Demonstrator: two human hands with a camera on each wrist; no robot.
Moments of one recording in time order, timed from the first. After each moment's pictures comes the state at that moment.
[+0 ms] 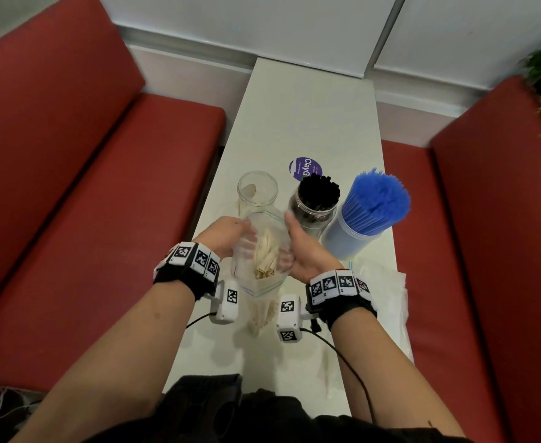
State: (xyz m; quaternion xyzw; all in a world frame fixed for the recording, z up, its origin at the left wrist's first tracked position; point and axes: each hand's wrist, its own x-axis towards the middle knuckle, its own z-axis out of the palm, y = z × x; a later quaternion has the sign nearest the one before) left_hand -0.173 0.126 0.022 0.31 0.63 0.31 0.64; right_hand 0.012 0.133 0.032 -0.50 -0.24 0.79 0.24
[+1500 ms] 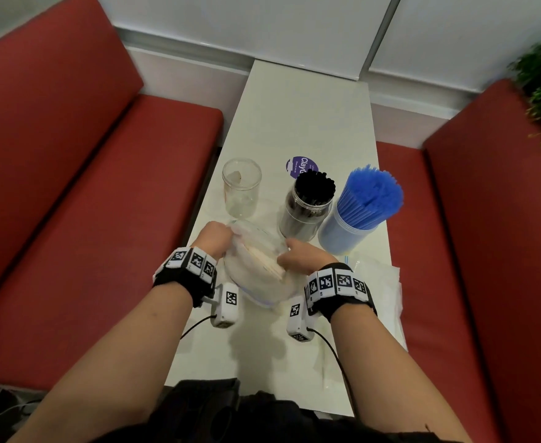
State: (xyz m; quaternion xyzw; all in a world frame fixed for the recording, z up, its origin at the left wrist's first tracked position) left_hand -0.180 0.108 0.004 0.39 0.74 0.25 0.49; right_hand 0.031 0.121 0.042 -0.61 -0.65 0.44 -0.09
